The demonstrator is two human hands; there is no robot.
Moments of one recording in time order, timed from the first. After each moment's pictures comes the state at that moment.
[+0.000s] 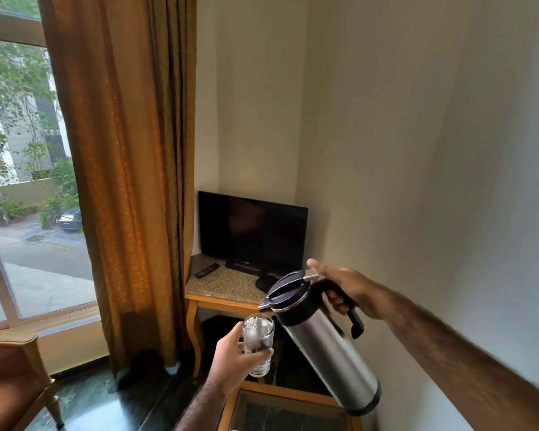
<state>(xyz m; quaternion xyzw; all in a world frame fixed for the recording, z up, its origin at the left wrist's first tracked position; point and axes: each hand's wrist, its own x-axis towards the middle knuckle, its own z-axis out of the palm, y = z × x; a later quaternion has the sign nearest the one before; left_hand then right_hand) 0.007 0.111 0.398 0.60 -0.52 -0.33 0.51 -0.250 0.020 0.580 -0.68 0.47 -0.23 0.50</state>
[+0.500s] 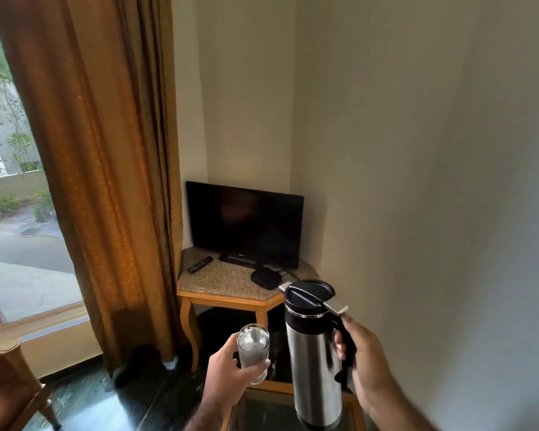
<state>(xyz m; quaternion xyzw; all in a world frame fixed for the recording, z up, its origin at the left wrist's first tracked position) 0.001 0.069 0.373 0.64 -0.52 -0.27 0.49 -0.252 0.038 0.451 -0.46 0.44 -0.54 0.55</state>
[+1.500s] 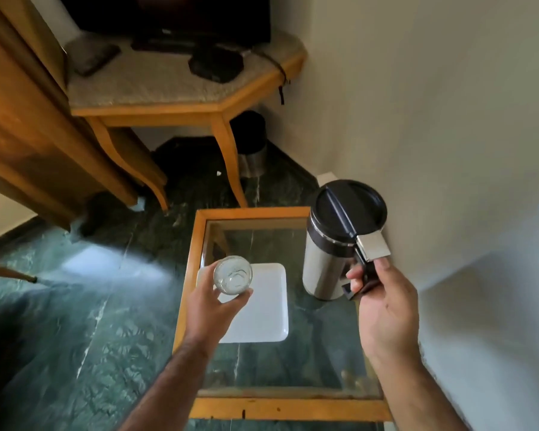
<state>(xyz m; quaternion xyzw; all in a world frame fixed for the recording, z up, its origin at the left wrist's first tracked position) -0.028 0.012 -0.003 0.74 -0.45 -0.35 0.36 -0.288 0.001 0.066 -0.29 0.48 -0.63 0.53</state>
